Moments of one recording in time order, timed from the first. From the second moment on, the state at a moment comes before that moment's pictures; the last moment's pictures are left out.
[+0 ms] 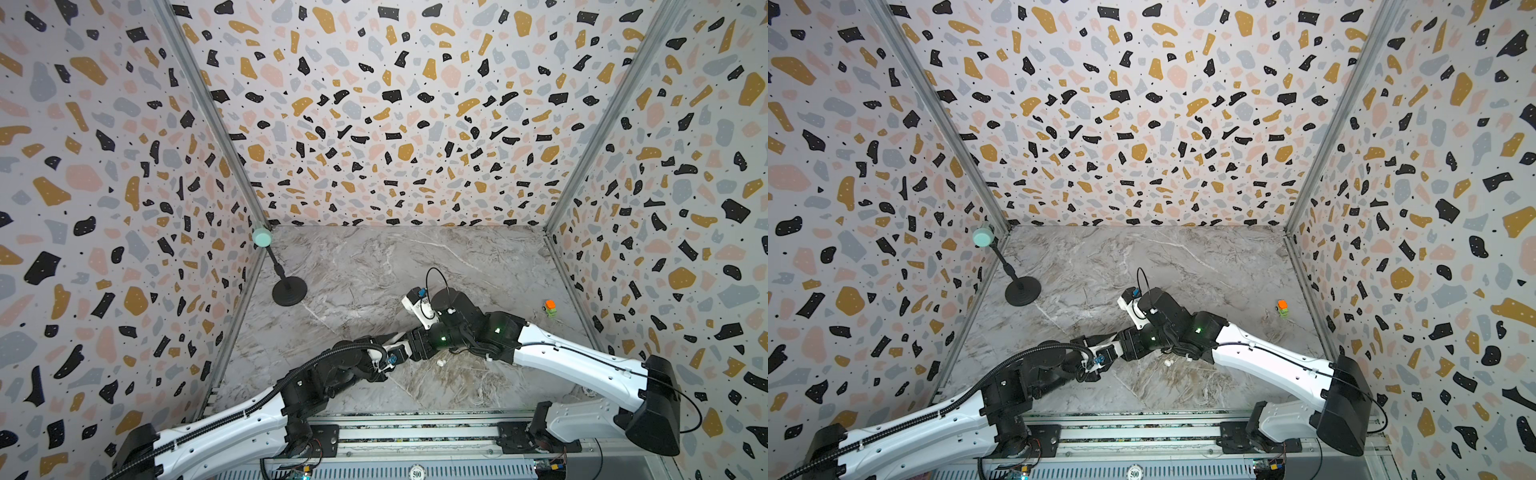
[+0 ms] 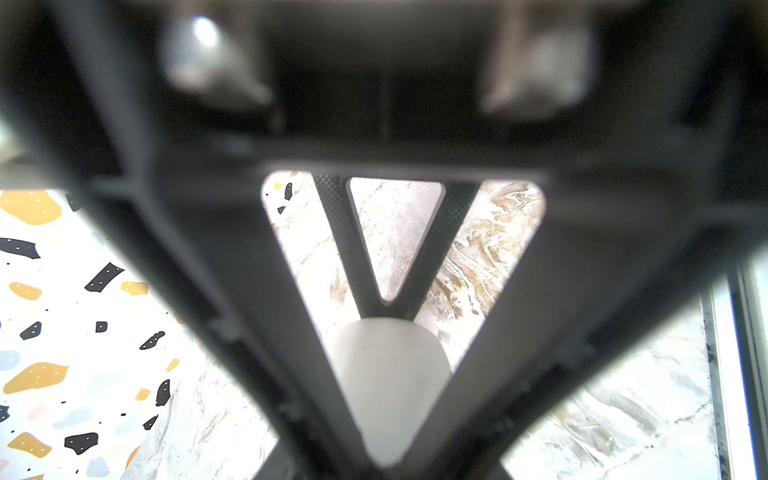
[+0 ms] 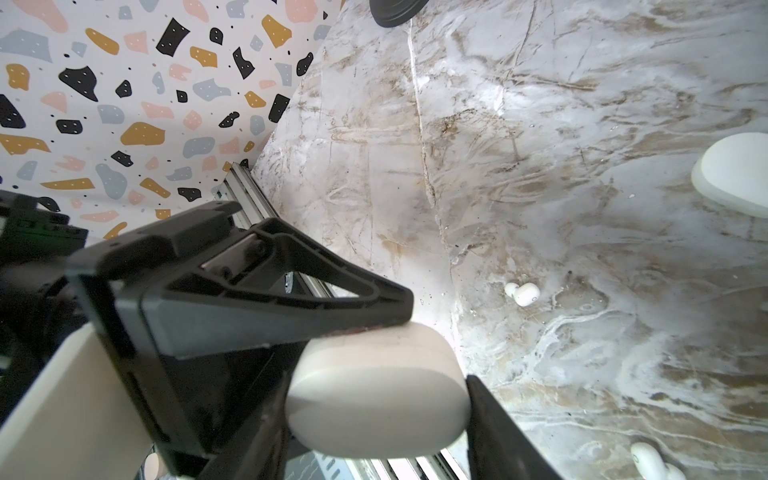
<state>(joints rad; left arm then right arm) -1.03 0.73 0.43 -0.02 -0.11 0.54 1.03 1.30 1.07 -0.47 -0.30 0.55</state>
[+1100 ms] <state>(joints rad) -1.04 0.64 0.45 -0.10 0.03 0.32 1.00 1.00 1.03 -0.43 -0.29 0.47</state>
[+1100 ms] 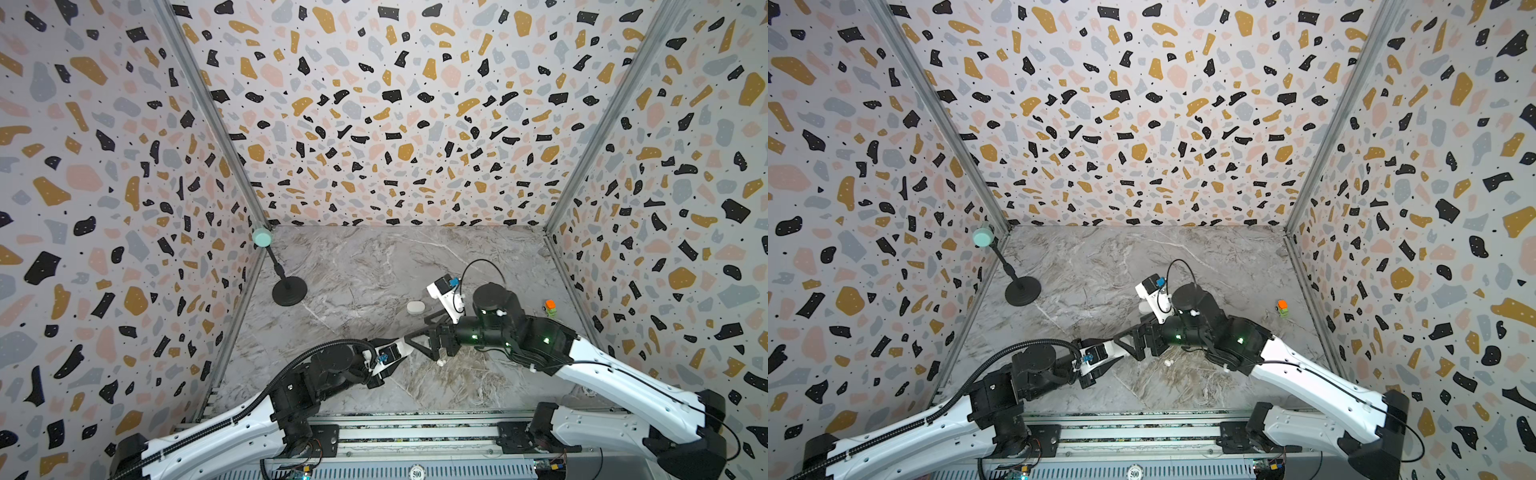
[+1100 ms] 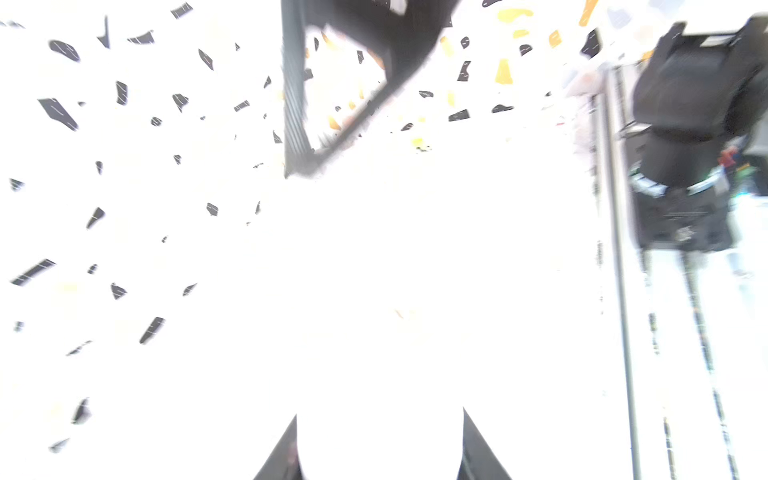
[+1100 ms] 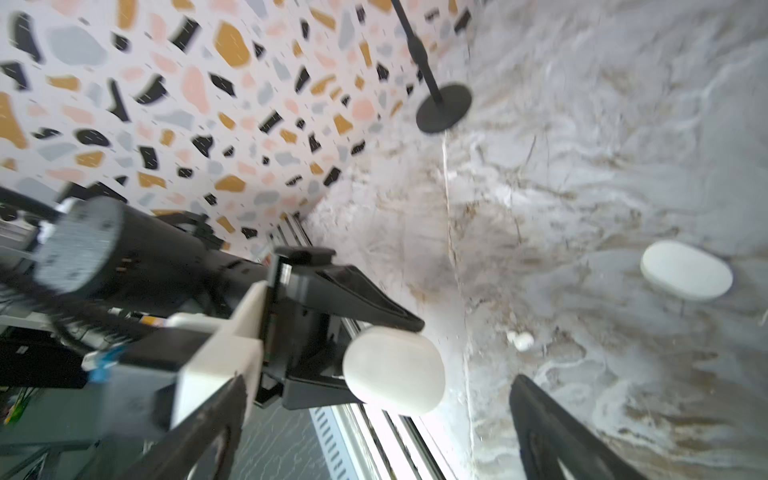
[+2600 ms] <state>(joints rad) -1.03 0.63 0.53 -0.18 0.43 0.04 1.14 0.81 0.65 -0.17 -0.38 0.20</state>
